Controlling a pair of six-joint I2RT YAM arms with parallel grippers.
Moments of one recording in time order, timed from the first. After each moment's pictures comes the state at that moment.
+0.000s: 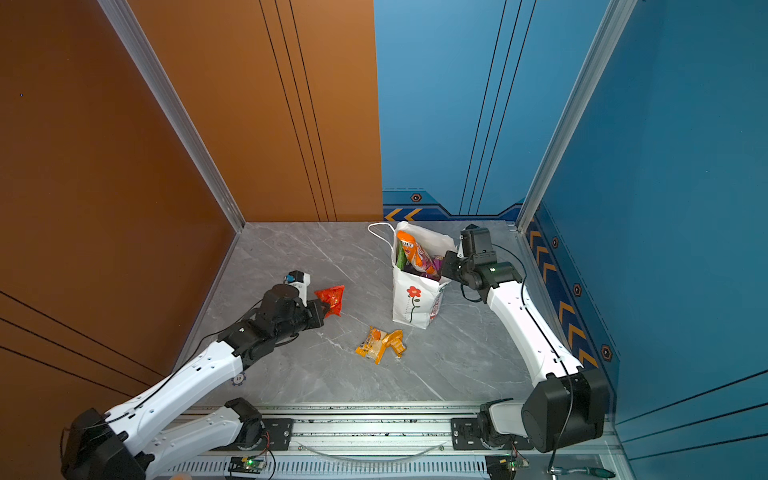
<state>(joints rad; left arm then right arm) -0.56 1.01 0.73 -0.32 0.00 -0.67 0.21 1.34 1.22 -0.64 -0.09 0.51</state>
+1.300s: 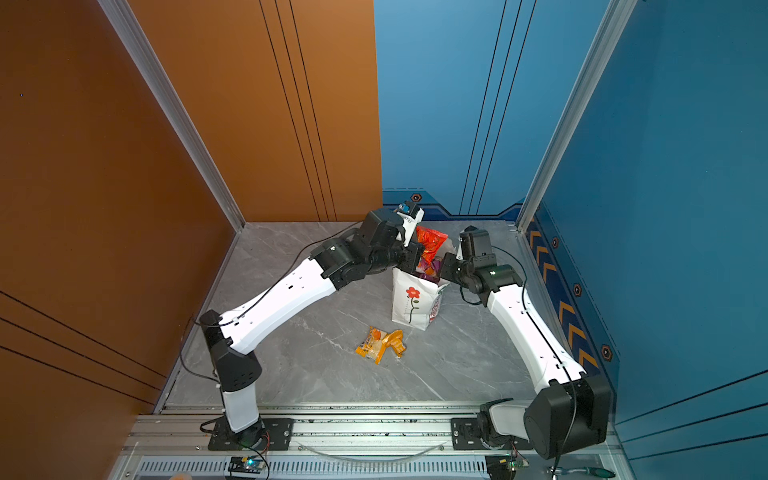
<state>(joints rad) -0.92 1.92 2.11 -0.71 -0.07 -0.32 0.23 1.31 1.20 -0.64 -0.10 0.52</state>
